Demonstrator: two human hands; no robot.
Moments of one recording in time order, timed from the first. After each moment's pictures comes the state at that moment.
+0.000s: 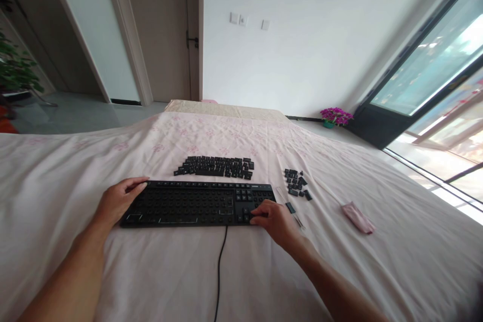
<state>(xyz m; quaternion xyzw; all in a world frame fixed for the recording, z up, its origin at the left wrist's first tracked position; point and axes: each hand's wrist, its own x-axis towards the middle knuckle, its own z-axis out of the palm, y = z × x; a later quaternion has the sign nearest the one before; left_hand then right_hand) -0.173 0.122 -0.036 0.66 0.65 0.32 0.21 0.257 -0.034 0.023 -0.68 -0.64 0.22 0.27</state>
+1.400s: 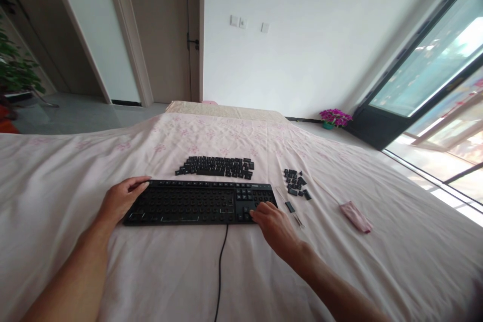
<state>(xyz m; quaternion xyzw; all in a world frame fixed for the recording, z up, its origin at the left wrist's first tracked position) -0.171 0.120 -0.034 0.66 0.64 0.33 0.21 0.245 -0.050 0.027 -0.60 -0.80 -0.02 0.07</state>
